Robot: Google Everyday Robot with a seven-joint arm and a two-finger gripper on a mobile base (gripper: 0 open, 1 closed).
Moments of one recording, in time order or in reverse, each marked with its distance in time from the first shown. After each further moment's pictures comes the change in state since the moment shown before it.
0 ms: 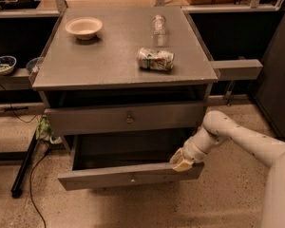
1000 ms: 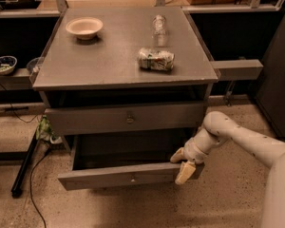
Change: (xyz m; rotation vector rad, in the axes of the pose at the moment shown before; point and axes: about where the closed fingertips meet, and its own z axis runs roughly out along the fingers) arm 0.000 0.000 0.000 0.000 0.000 0.000
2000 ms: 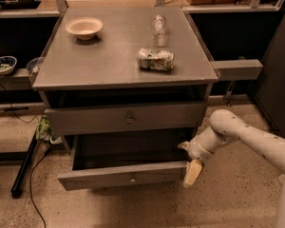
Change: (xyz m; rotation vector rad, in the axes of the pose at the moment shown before) arm -0.003 0.007 -0.023 0.049 0.013 0.000
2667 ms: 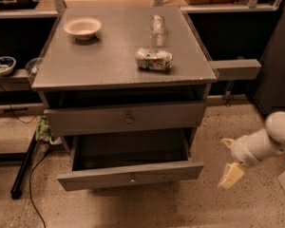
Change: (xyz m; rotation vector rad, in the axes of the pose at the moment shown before) arm 0.054 0.045 -0.130 0.269 -0.001 0.162
